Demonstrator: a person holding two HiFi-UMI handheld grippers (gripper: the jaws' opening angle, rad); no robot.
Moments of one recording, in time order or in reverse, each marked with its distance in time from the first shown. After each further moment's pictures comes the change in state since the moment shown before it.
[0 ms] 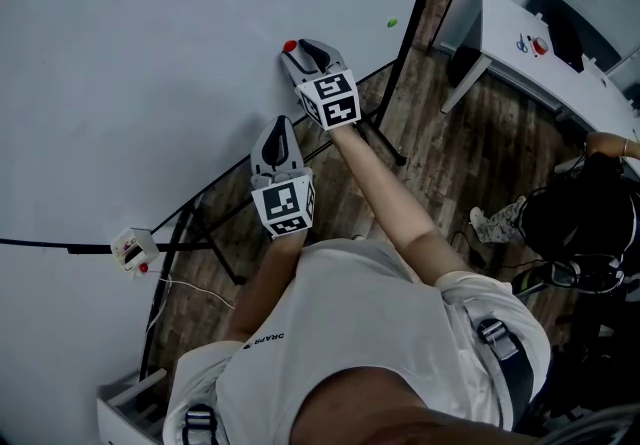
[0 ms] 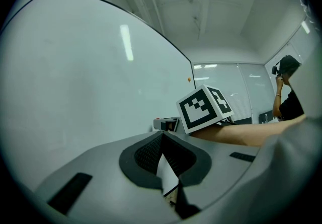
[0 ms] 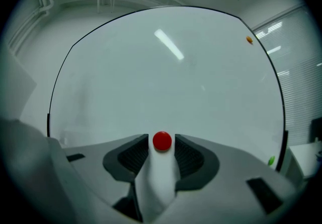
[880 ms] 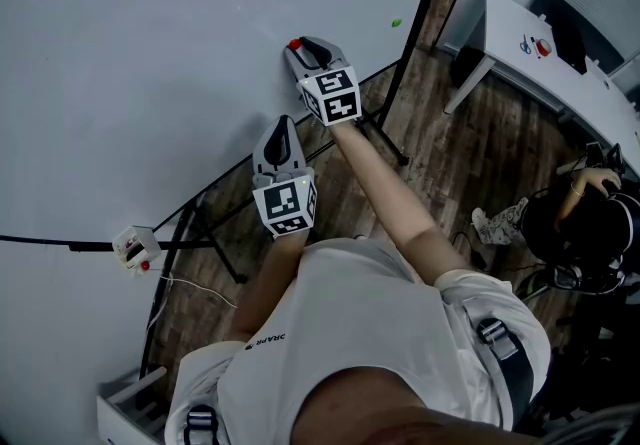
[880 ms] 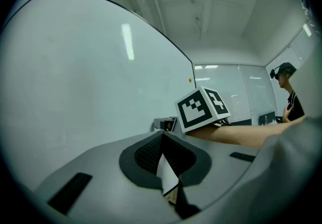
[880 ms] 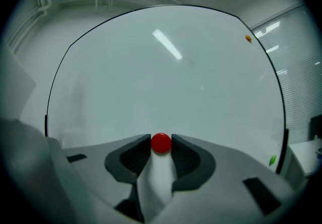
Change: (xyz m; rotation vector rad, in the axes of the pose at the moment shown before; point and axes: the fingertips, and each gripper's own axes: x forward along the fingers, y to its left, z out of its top) left arm -0.002 0.005 -0.002 -0.023 0.003 -0.003; right arm 0.009 -0.001 0.000 0.014 -0.004 -0.017
